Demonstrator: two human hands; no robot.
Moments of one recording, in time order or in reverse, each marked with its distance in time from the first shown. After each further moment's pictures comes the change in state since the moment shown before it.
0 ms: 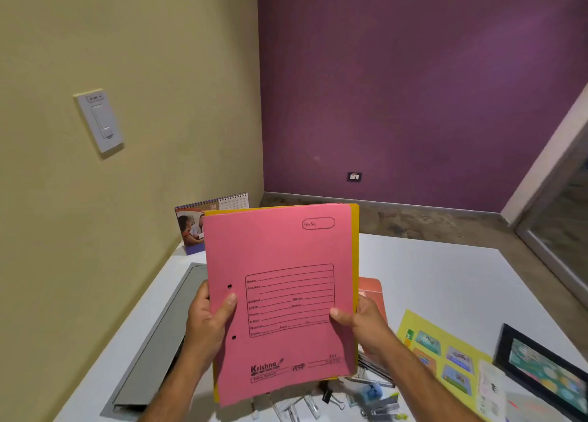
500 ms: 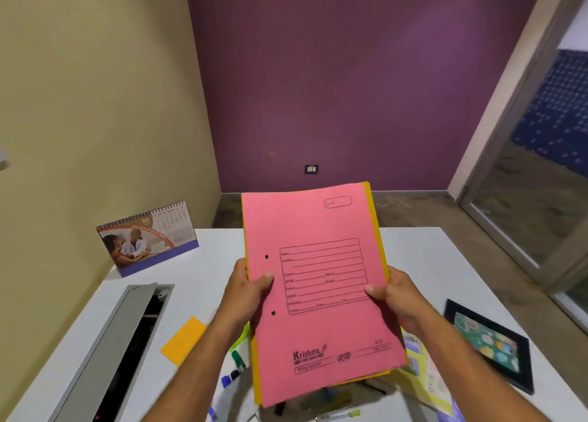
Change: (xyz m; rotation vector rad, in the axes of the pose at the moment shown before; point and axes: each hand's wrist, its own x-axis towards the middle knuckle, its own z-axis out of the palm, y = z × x) left_hand 0.036 0.026 0.166 0.078 -0.295 -0.191; right_hand -0.007 -0.038 -0.159 -0.026 0.297 0.039
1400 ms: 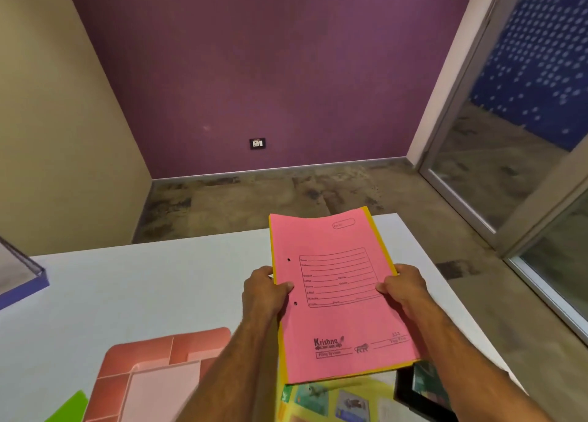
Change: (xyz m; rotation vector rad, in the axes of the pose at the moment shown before) left_hand 0.207 -0.090 0.286 0.557 -0.034 -0.128; right_hand 0.217 0.086 -0.211 -0.368 0.505 0.306
